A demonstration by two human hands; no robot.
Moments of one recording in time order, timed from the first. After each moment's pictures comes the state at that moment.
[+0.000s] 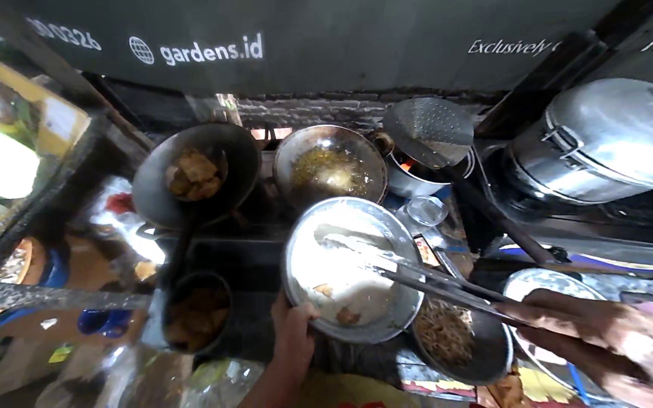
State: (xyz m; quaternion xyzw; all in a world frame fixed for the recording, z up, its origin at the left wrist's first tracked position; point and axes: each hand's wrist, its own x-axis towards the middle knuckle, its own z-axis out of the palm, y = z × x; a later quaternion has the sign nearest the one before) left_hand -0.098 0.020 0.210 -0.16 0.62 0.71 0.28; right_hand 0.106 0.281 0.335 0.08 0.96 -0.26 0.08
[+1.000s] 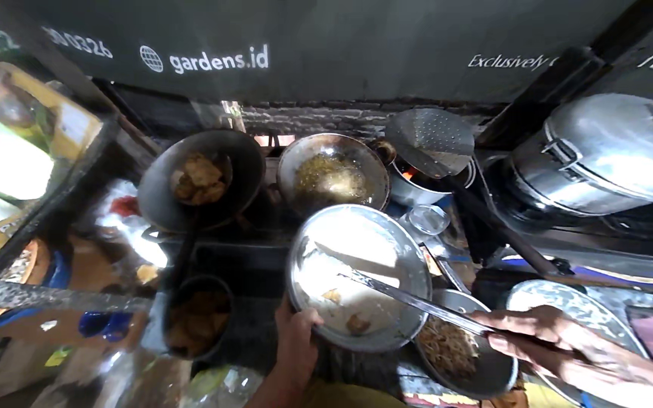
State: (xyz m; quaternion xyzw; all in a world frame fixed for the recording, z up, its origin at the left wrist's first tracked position) left_hand -0.098 0.020 0.214 -0.14 0.62 0.72 0.29; right_hand 0.104 0.292 0.274 0.07 0.88 -0.47 0.03
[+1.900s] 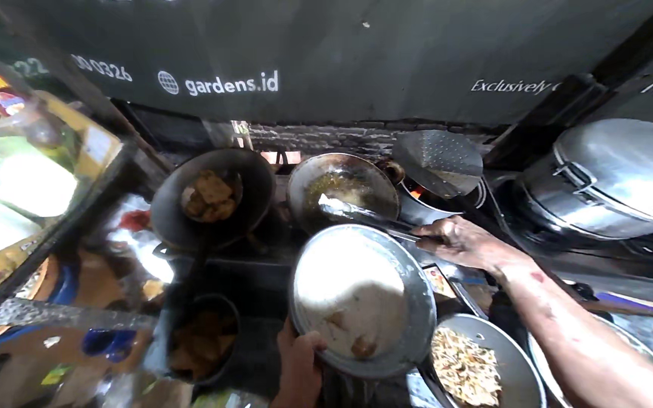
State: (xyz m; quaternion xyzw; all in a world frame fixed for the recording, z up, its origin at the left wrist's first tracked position) left_hand -0.108 0.011 0.216 -0.18 0.62 0.70 0.30; right_hand -0.066 0.340 0.272 0.16 0.95 -0.25 0.08
